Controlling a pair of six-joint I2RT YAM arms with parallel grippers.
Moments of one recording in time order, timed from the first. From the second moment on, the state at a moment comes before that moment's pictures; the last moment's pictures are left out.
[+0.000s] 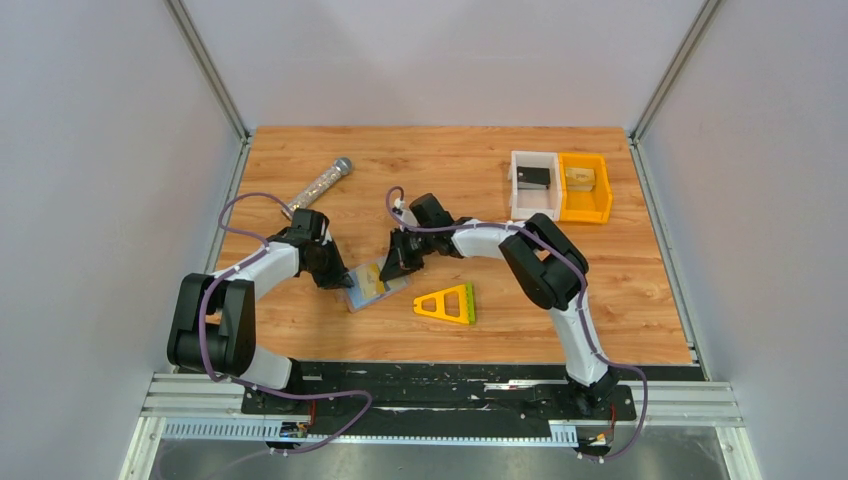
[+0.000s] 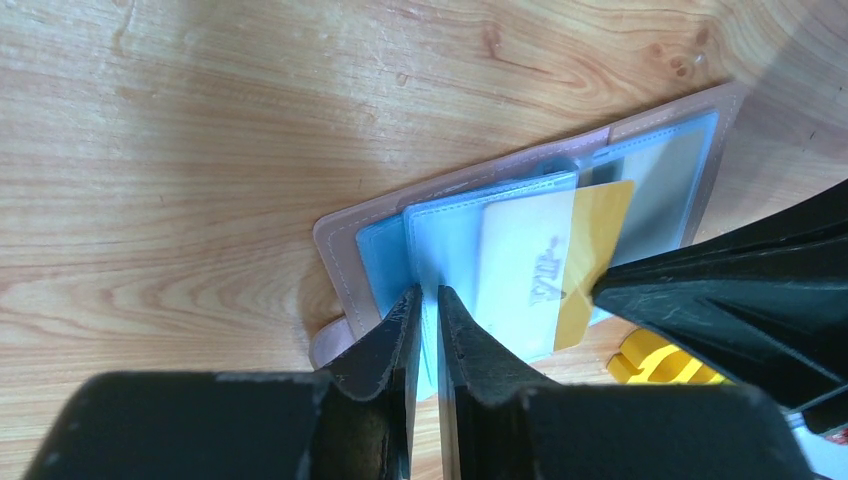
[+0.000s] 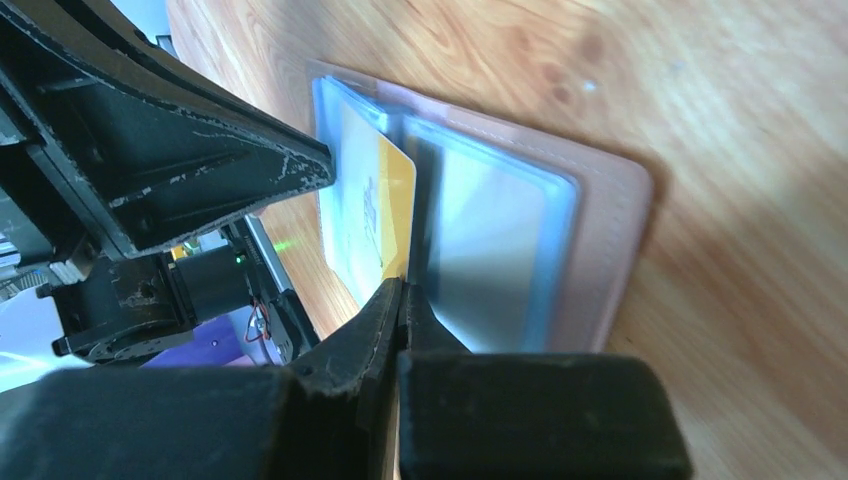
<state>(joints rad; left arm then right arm) -0.16 1.47 0.73 -0.43 0.23 -0.57 0.74 2.22 1.42 -0.01 -0.70 0.70</state>
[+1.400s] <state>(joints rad) -0.16 1.52 0.76 -0.43 0.35 -0.56 0.70 2.18 1.47 -0.13 -0.70 0.62</state>
